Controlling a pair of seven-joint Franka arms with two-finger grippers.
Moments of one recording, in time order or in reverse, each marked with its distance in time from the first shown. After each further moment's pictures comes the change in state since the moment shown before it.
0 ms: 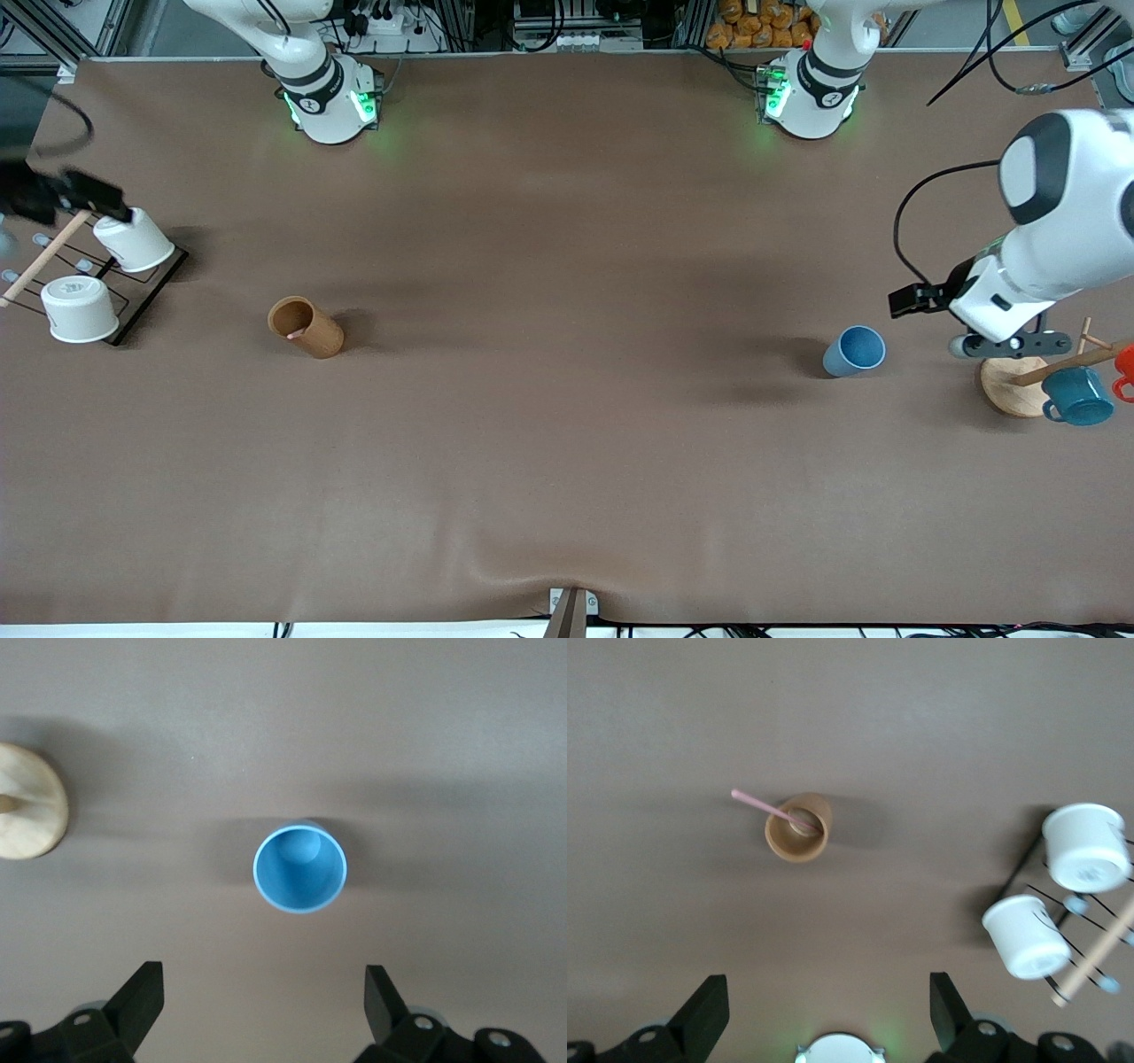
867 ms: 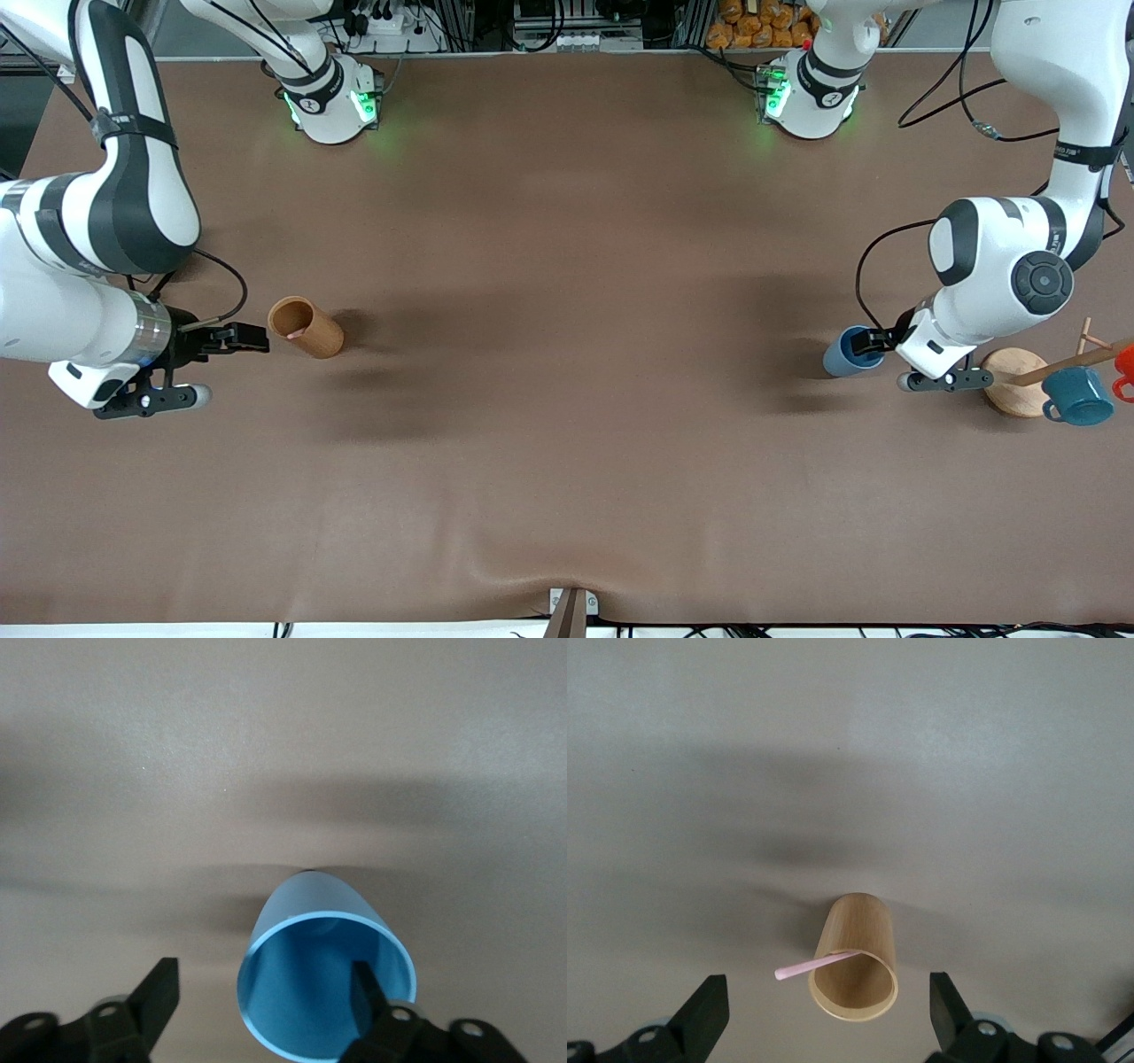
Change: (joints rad) left arm 0.028 0.197 0.002 -0.107 0.000 0.317 0.001; right arm 0.113 0.264 0.009 -0.013 0.034 0.312 -0.019
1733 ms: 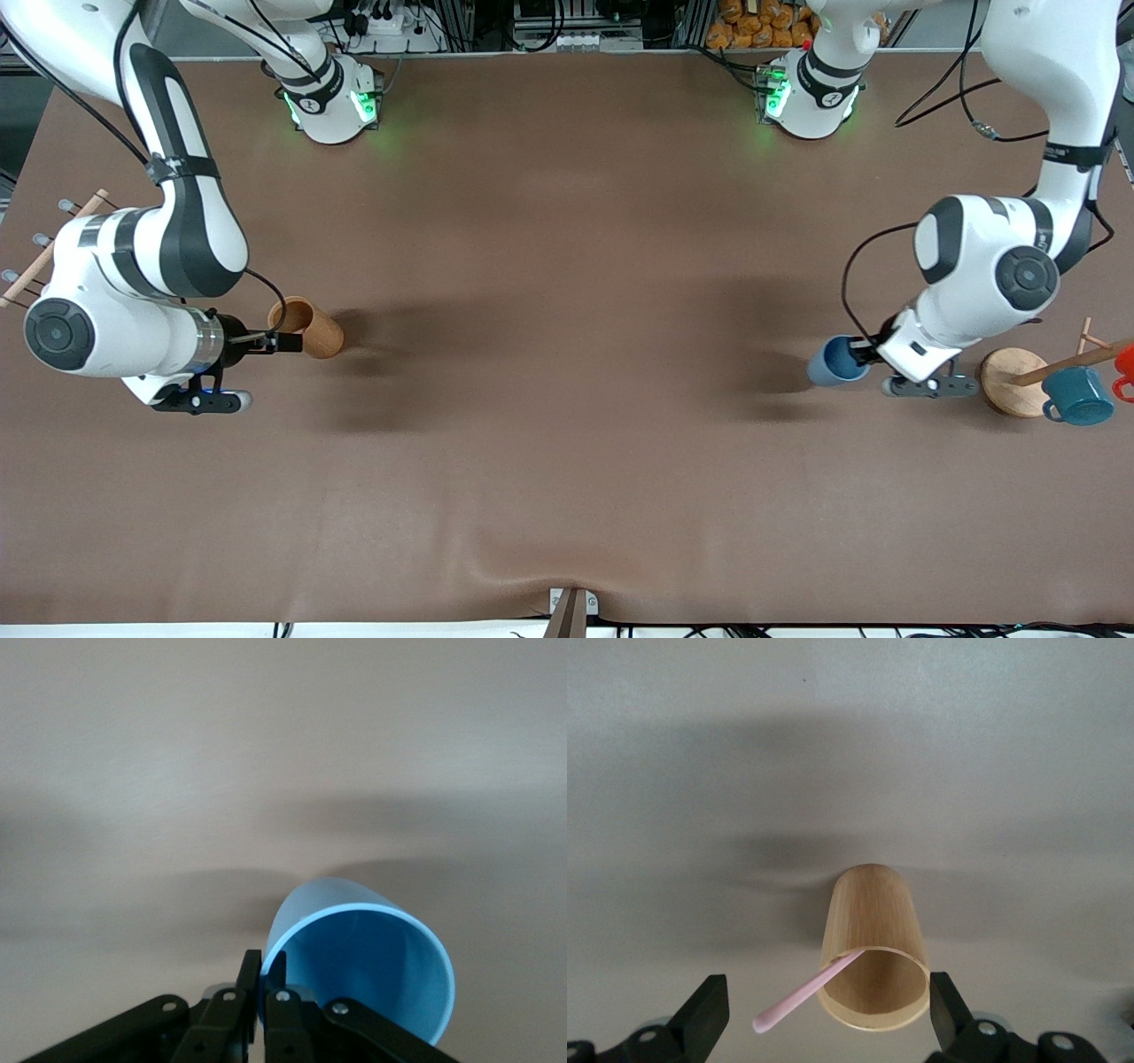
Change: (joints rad) left arm -0.009 -0.035 -0.110 0.048 0.000 -0.008 -0.015; right arm 0.017 0.044 0.000 -0.113 0.000 0.038 0.178
